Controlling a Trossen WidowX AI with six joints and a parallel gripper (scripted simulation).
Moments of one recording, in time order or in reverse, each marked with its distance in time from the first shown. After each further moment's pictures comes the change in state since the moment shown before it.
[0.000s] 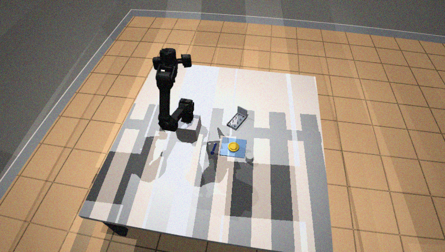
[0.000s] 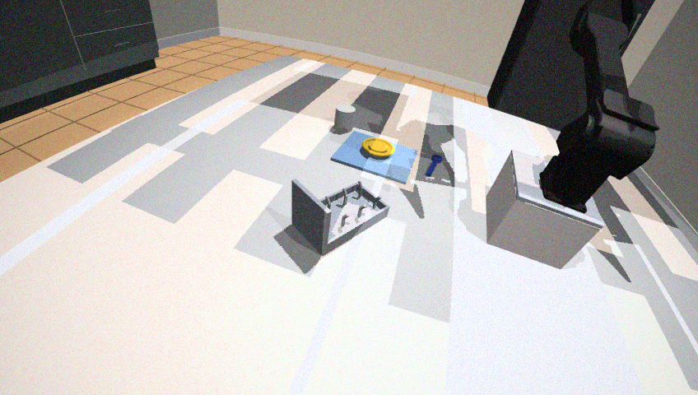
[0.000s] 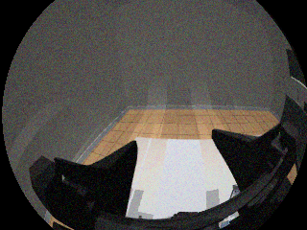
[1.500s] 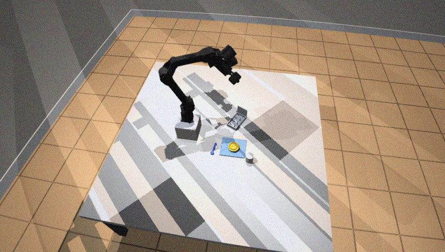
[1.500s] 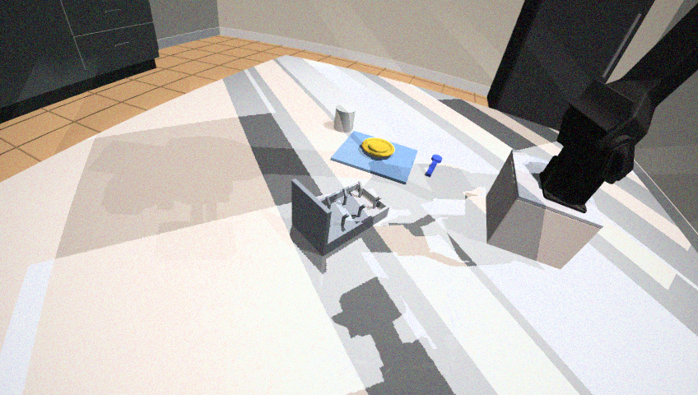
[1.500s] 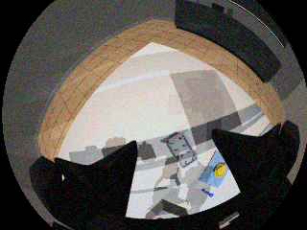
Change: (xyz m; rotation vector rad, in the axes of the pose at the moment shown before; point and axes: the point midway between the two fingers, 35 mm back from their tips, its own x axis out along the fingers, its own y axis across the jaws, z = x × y) arm 0.052 -0.308 -0.150 0.600 0.674 -0.984
